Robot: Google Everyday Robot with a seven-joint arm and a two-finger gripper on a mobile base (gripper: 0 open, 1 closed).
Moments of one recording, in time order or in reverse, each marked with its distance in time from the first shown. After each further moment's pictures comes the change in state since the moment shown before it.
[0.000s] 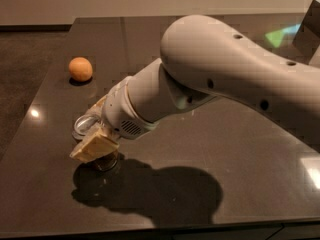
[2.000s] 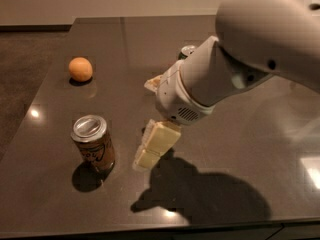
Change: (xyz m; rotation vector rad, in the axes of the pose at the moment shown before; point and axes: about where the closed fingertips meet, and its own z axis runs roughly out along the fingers) arm 0.063 -0.026 -0.085 0.110 0.225 -0.050
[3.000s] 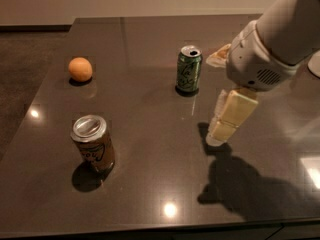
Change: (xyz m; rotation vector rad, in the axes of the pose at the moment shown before) arm 0.079 -0.037 -0.106 0.065 0.220 0.029
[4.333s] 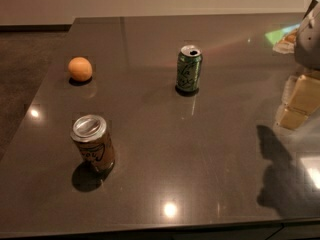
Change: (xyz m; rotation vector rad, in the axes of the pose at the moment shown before) arm 0.094 -0.018 -0.070 0.091 0.266 0.128
